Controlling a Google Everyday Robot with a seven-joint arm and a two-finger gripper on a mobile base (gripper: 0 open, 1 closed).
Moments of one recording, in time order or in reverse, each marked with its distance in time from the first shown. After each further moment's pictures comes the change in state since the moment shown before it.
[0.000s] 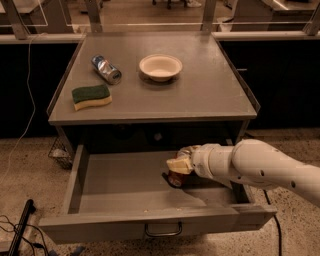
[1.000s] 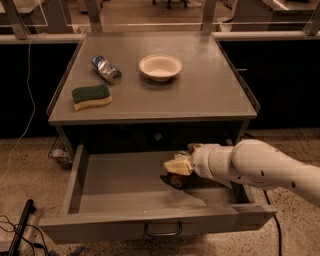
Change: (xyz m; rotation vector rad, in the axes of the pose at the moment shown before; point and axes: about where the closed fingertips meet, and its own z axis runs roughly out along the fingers) arm 0.000 0.000 0.000 0.000 0.000 0.000
